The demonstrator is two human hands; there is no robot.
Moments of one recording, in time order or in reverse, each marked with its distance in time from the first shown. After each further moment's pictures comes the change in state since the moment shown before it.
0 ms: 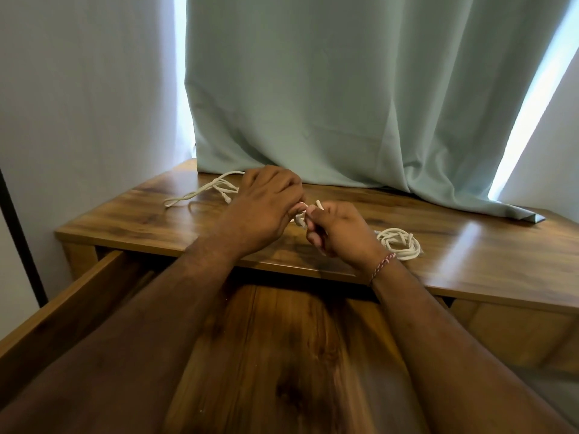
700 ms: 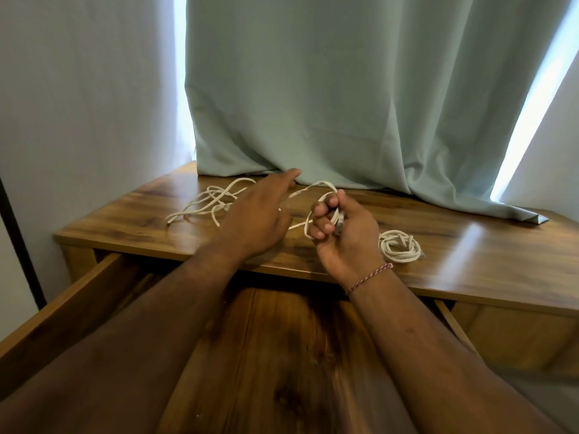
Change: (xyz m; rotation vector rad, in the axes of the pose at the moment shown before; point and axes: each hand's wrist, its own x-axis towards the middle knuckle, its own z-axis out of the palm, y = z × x) left_hand -0.002 0.004 0.007 -0.331 -0.032 -0.276; right_hand 0.003 -0.008 0.018 1.054 0.248 0.104
